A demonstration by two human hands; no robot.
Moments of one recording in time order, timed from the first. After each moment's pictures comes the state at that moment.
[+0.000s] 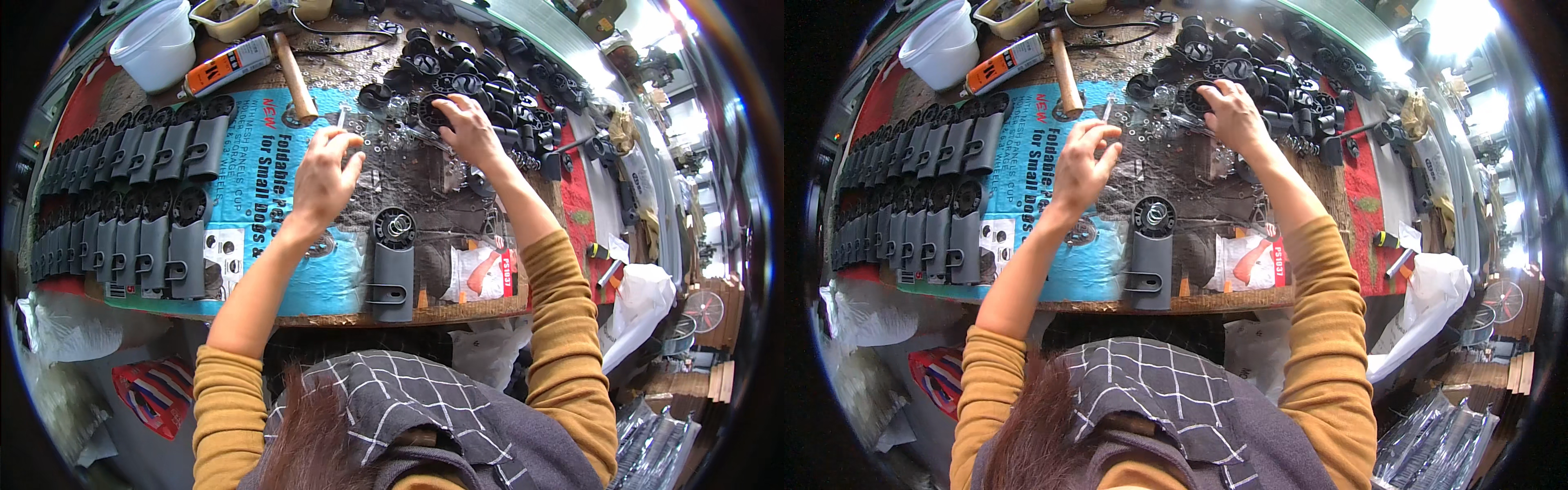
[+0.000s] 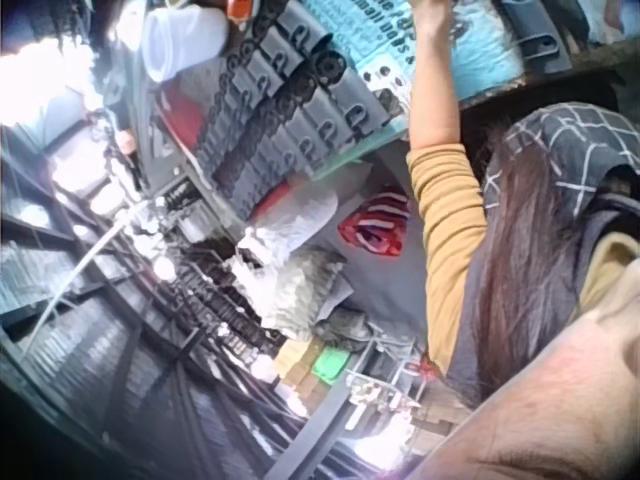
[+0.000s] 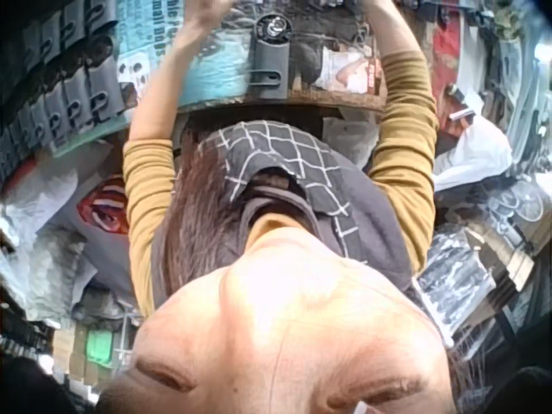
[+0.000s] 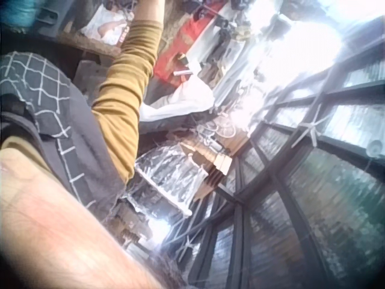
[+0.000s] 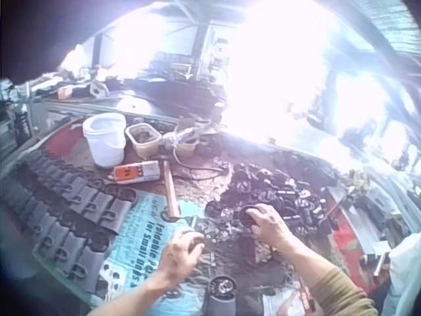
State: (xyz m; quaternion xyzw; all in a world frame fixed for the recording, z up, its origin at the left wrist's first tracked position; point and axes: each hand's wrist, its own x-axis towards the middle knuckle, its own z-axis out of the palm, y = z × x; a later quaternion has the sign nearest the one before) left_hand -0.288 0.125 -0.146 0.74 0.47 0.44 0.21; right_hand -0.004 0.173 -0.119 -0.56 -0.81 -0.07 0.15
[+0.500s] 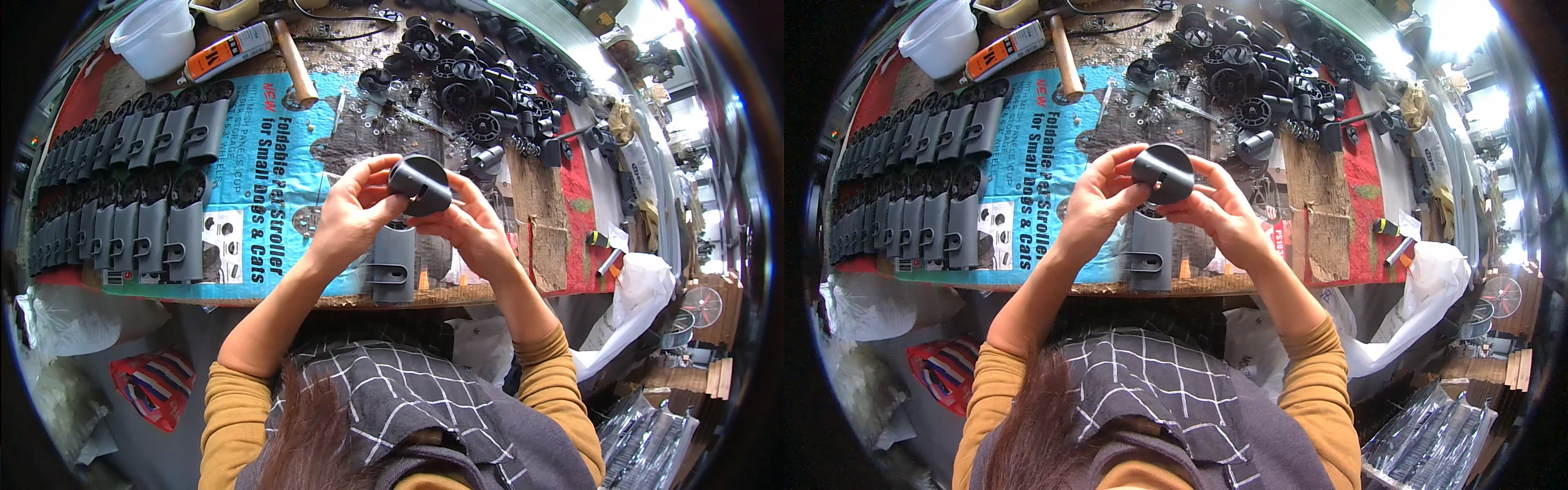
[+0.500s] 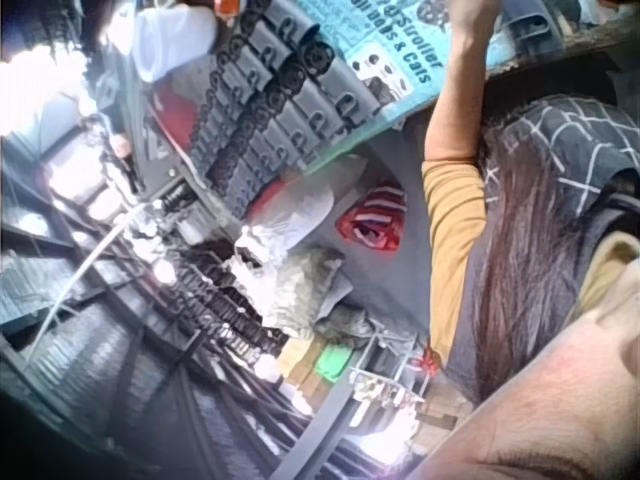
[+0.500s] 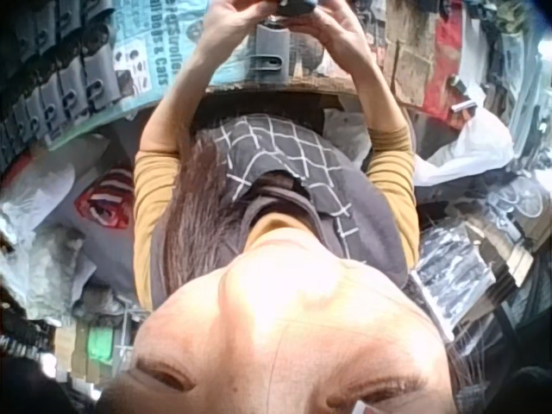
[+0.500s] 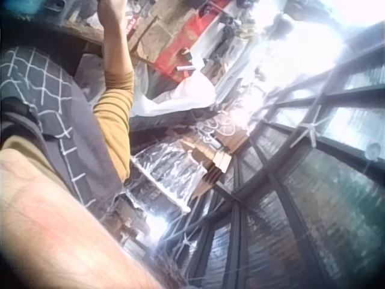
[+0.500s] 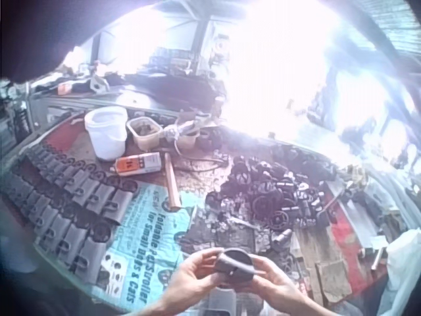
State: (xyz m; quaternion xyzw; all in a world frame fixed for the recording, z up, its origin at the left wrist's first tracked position) left_hand -0.281 0.043 -0.112 0.45 0.28 0.44 0.72; right_hand -0.079 -0.010 -0.085 -0.41 -0.43 0.66 0.46
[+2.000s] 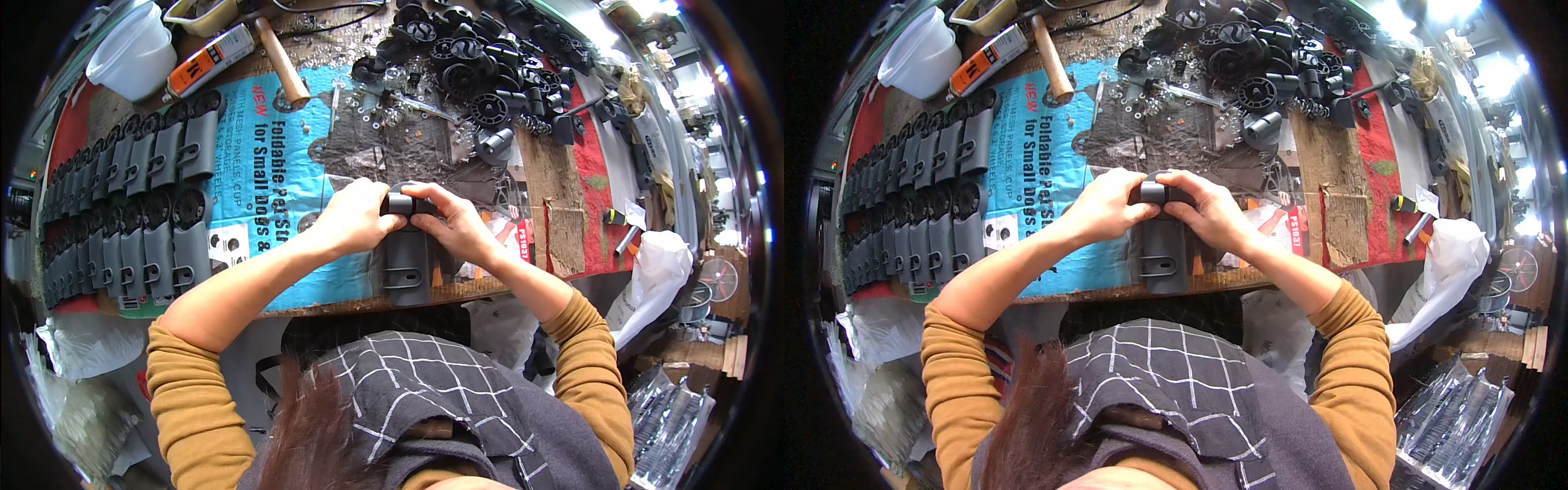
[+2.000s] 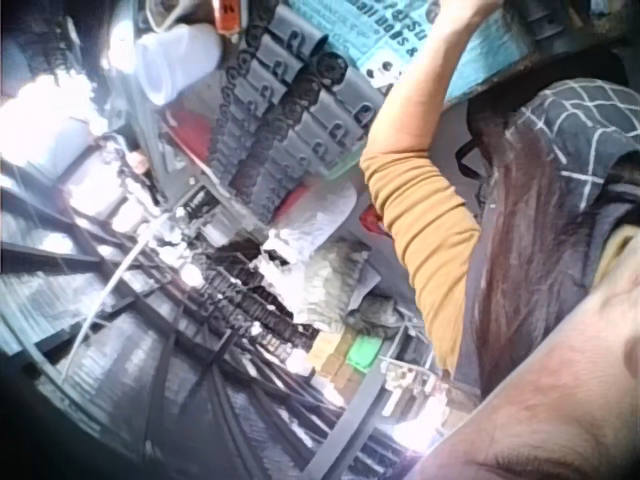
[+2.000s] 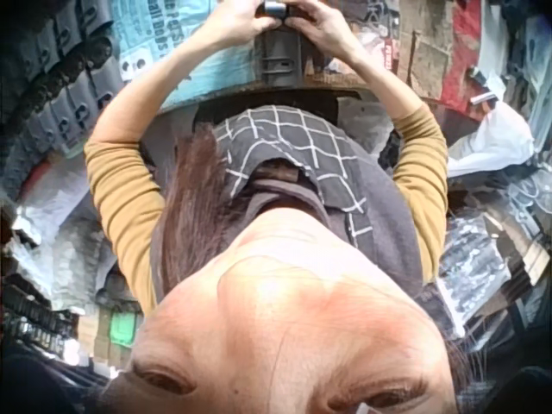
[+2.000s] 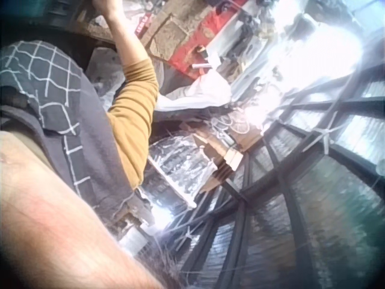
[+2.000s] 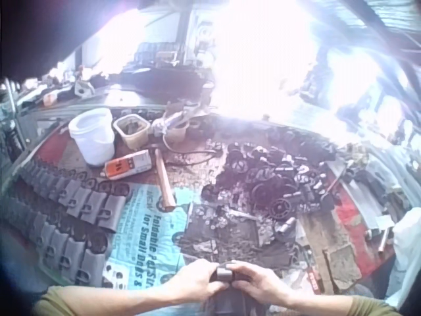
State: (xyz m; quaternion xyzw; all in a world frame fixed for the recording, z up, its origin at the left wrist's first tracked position) left_hand -0.284 0.081 -0.131 0.82 0.39 0.05 0.41; right_hand -0.085 0.009 -0.130 -0.54 -0.63 0.46 0.32
